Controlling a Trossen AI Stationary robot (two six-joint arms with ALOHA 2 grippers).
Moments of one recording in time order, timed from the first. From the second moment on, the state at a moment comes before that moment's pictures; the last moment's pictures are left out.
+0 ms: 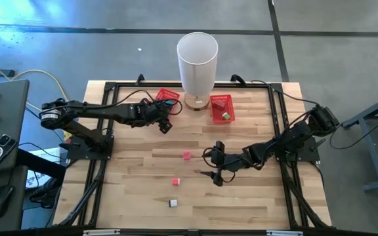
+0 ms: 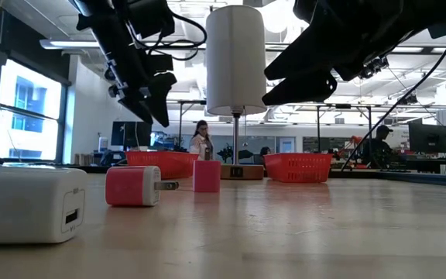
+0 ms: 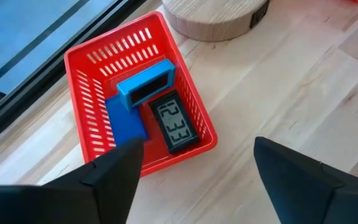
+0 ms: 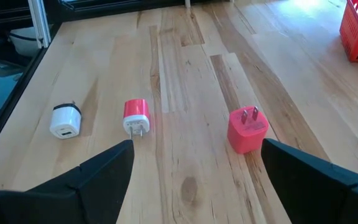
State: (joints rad) left arm 0.19 1.36 0.91 -0.49 -0.49 -0.42; right arm 0.38 1.57 0.73 0.32 0.36 0.36
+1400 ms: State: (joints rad) left arm -0.51 1.11 0.59 -0.27 -0.37 -0.42; right arm 0.38 1.57 0.73 0.30 0.36 0.37
